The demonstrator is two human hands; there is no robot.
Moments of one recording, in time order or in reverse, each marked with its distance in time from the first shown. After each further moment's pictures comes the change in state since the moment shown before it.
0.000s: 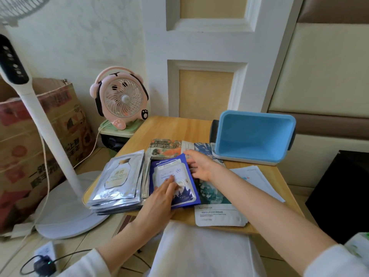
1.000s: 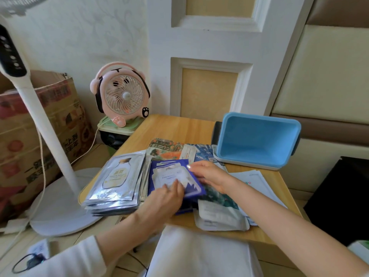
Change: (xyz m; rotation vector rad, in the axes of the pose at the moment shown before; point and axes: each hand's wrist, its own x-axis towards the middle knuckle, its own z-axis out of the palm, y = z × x) left_hand 0.012 0.024 -0.036 0.502 -0.181 0.151; right_hand -0.004 0.021 -0.026 -0.282 -0.031 -0.175
